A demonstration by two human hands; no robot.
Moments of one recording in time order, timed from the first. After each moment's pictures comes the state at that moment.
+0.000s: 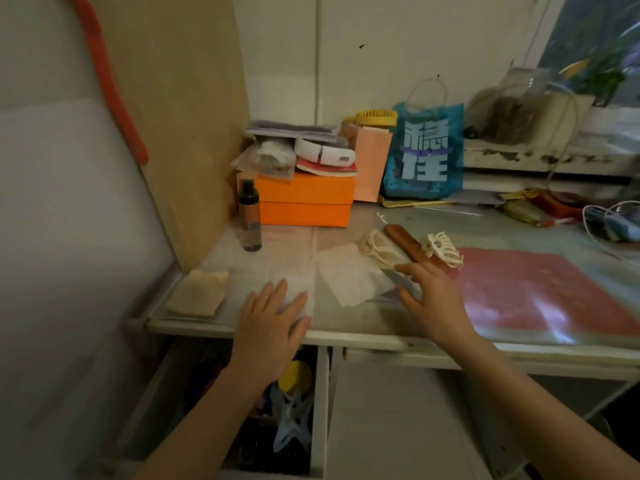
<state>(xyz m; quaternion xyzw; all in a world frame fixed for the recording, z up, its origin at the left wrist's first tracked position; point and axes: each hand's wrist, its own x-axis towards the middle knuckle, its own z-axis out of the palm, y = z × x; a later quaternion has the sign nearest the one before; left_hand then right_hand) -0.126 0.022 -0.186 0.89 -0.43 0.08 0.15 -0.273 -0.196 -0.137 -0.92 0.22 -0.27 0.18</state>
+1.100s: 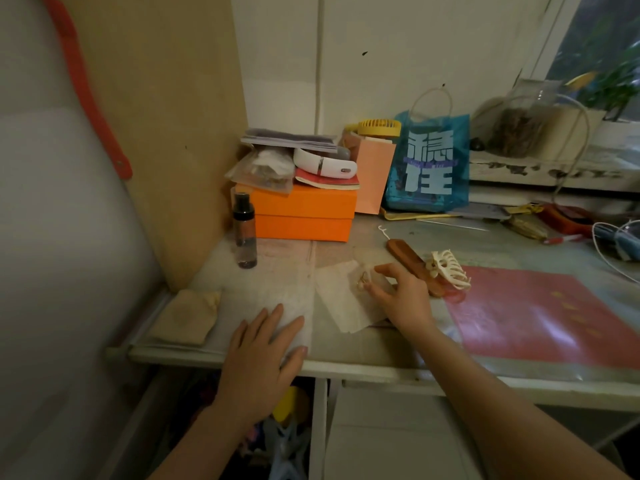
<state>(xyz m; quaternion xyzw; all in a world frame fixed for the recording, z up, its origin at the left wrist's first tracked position) -0.113 0.016 -0.185 0.89 -0.43 0.03 0.16 -0.196 -0.218 -0.144 -0.85 0.29 -0.27 0.33</state>
